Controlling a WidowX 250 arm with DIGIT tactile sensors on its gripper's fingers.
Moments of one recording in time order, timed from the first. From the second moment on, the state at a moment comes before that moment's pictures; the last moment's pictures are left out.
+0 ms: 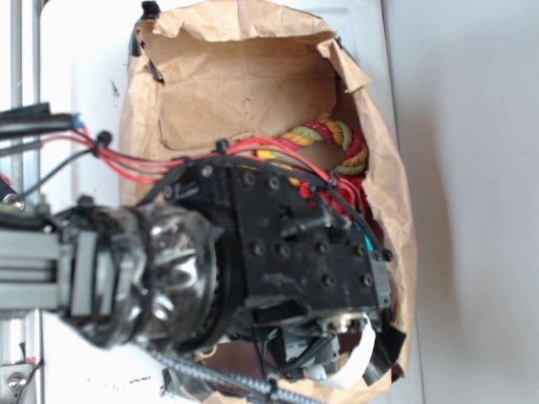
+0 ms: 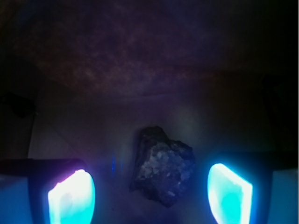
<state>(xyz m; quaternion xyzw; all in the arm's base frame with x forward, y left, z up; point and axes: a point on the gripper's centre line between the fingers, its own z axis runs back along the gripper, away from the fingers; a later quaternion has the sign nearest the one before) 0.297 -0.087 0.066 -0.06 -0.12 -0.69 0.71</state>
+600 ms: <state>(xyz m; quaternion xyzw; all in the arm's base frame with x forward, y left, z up) 0.298 -0.094 0.054 -0.06 -0.10 -0.70 0.71</state>
